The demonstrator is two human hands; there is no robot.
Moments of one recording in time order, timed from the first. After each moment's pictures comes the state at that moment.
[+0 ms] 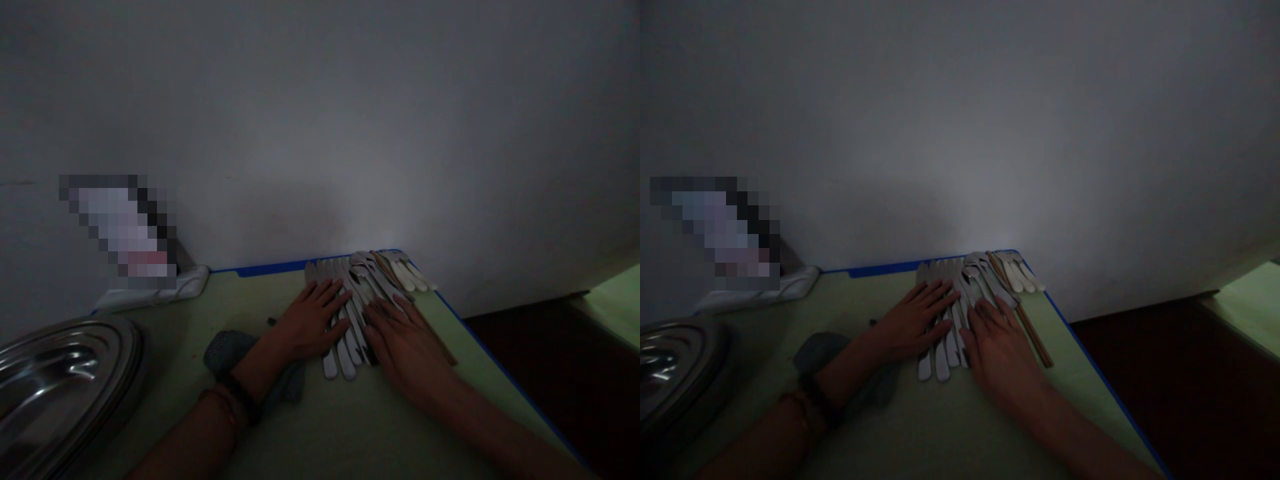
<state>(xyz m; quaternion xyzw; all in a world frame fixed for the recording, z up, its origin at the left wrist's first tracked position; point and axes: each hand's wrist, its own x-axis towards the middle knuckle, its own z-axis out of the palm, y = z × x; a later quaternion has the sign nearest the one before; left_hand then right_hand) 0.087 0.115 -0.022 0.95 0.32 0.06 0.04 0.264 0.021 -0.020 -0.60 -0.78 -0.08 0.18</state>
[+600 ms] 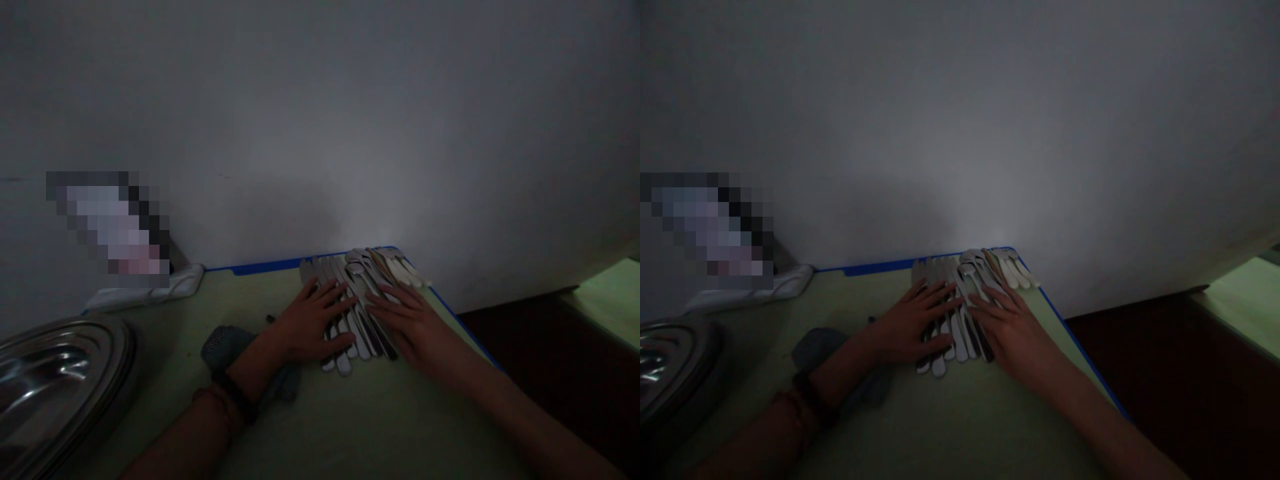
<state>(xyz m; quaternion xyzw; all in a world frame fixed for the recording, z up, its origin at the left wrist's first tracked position) 0.088 0.108 -0.010 0.96 0.25 0.05 0.08 0.308 0.027 -0.010 -0.50 -0.85 -0.08 0.16</state>
